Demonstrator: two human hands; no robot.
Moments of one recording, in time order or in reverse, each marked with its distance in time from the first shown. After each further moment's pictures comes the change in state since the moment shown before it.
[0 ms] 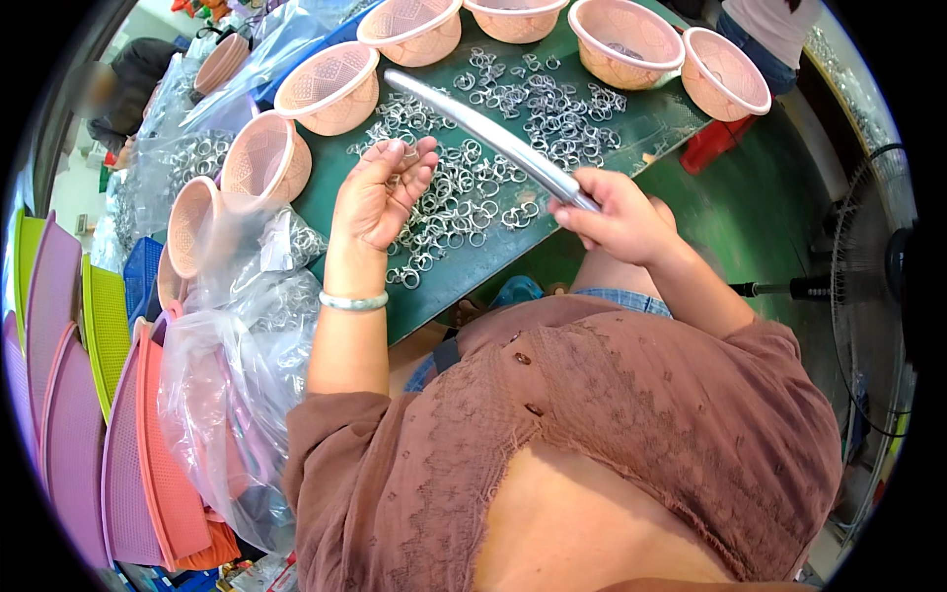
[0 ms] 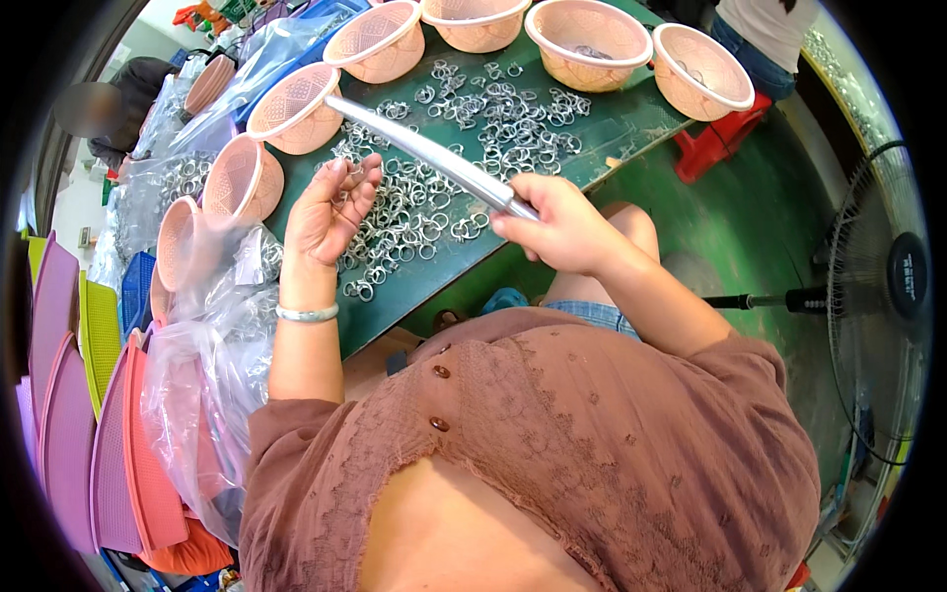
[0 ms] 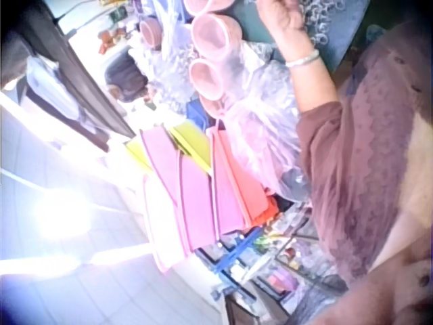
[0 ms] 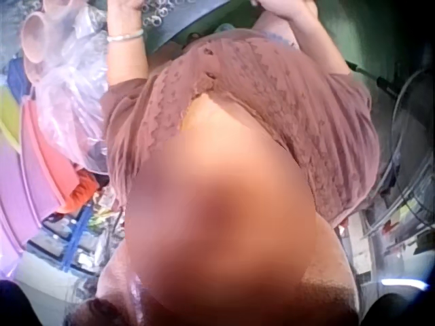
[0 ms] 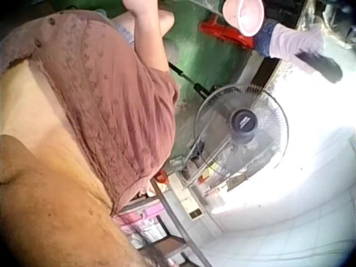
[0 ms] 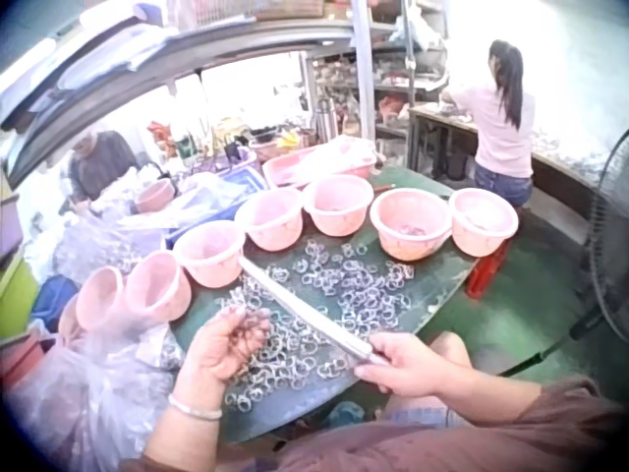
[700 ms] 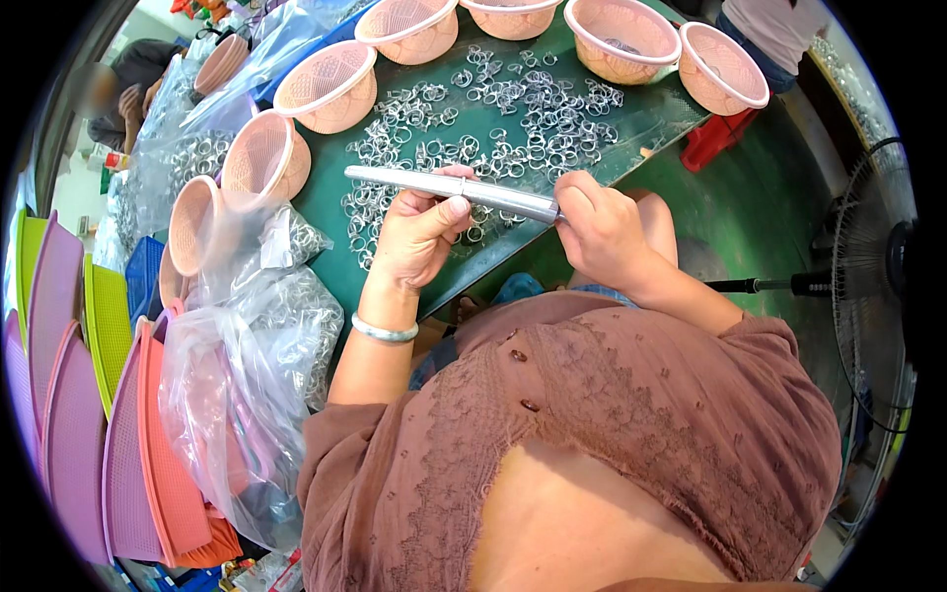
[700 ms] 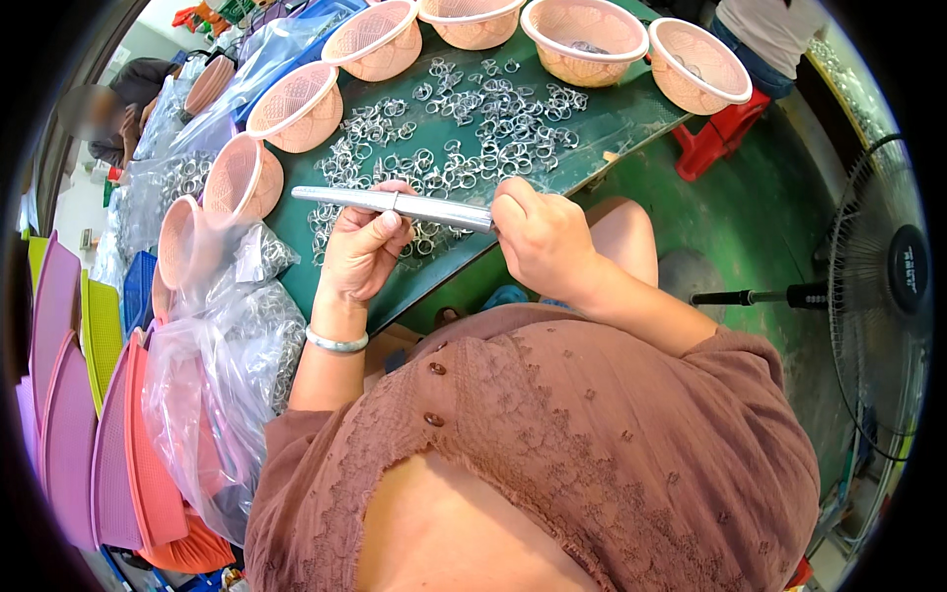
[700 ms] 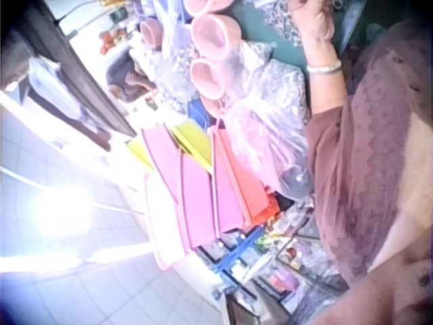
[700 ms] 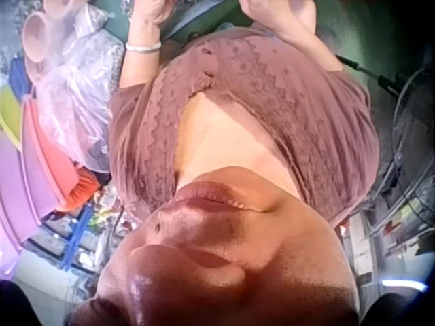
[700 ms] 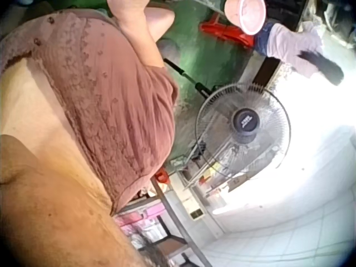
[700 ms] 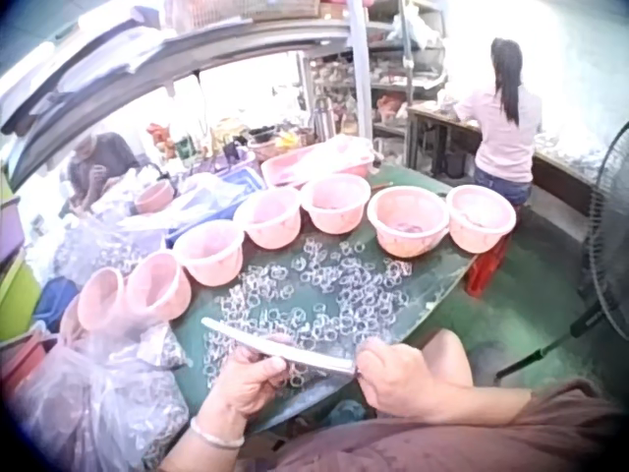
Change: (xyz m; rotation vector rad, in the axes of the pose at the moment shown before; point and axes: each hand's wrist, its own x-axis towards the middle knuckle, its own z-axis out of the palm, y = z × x) left_hand -0.034 -0.049 0.016 0.100 -0.228 0.037; right_hand -0.005 0.015 0.027 -1.020 0.450 -0.760
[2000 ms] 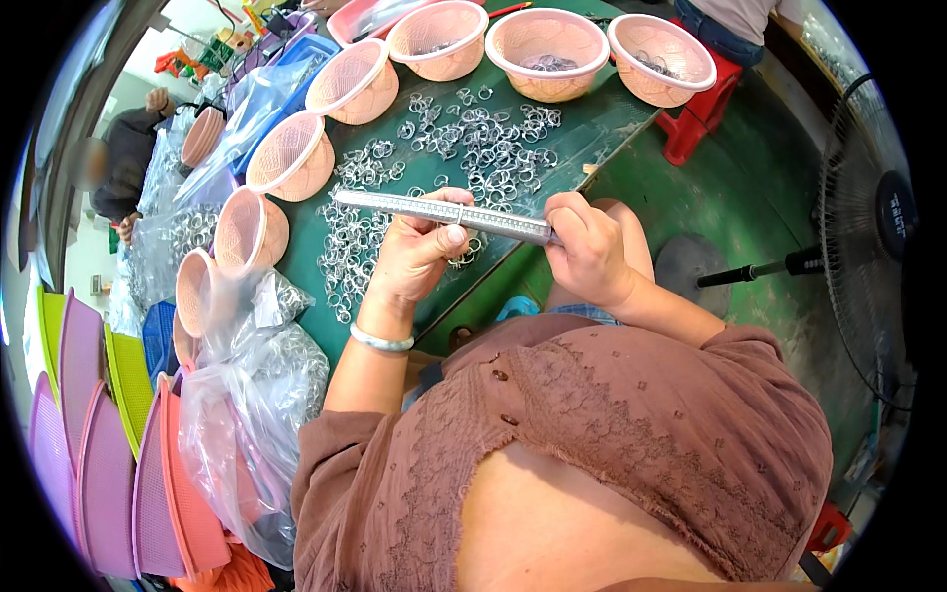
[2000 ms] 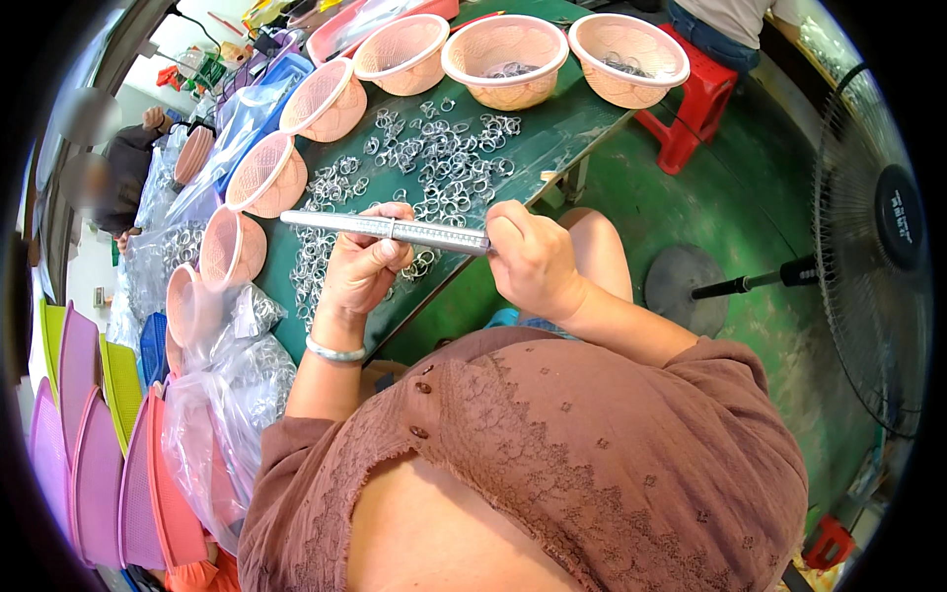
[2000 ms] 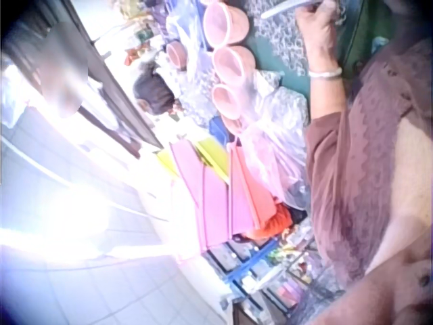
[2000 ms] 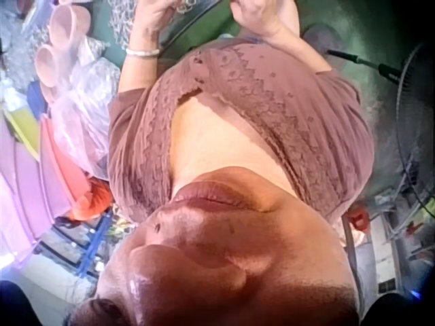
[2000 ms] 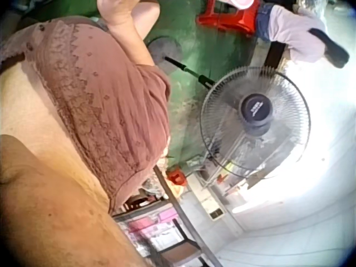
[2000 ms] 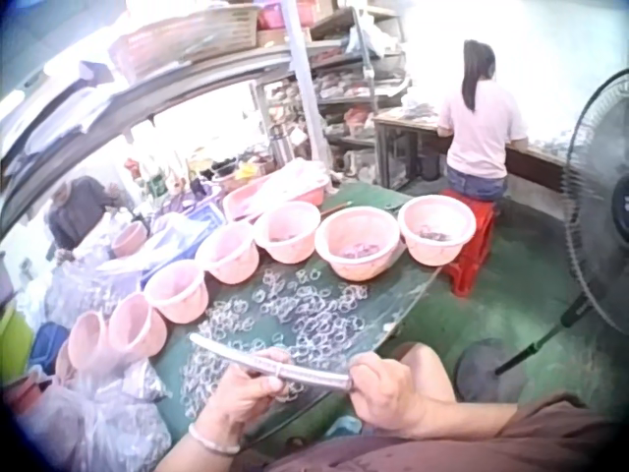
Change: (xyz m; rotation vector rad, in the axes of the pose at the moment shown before) left_hand 0.045 -0.014 0.048 0.154 -0.240 -0.034; right_hand -0.030 0.039 -0.016 0.027 0.263 0.109
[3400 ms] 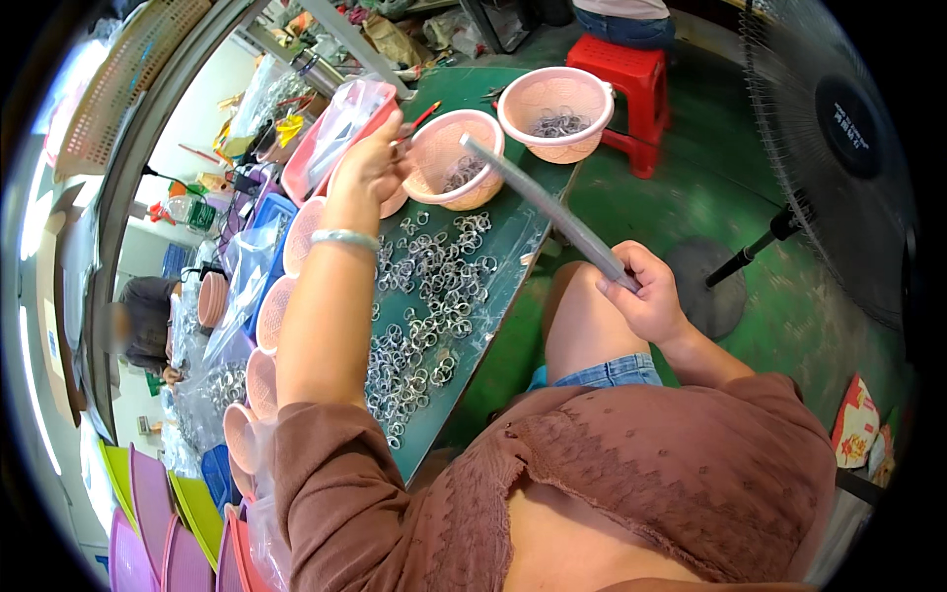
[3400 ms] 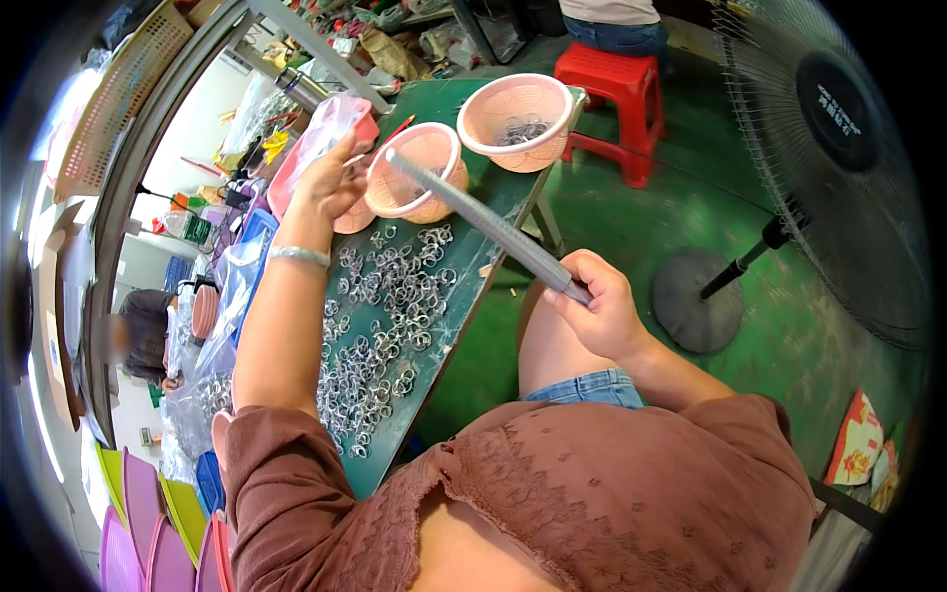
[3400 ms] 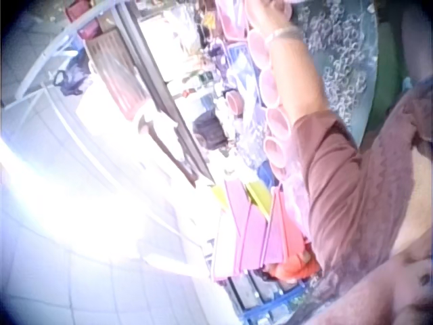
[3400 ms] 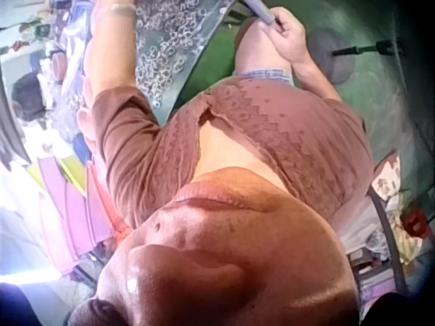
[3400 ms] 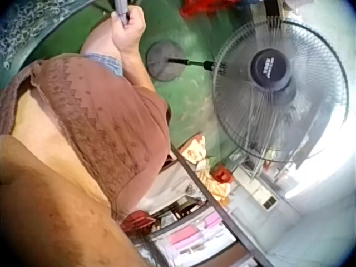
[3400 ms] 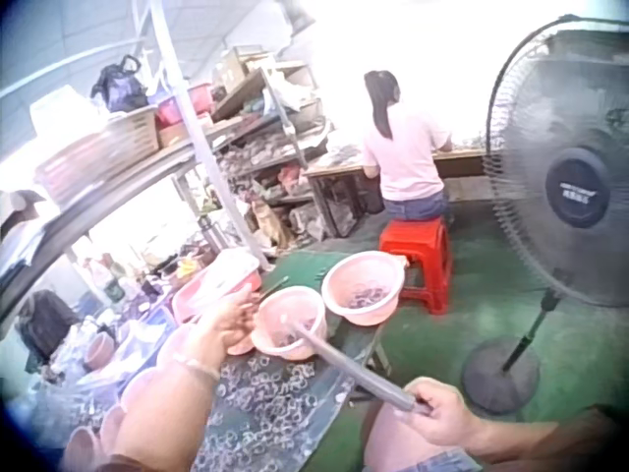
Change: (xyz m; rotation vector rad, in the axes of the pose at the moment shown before) left_hand 0.271 0.070 0.029 0.492 0.313 -0.352; right_hand -0.040 0.052 -0.097 0.460 0.201 0.578
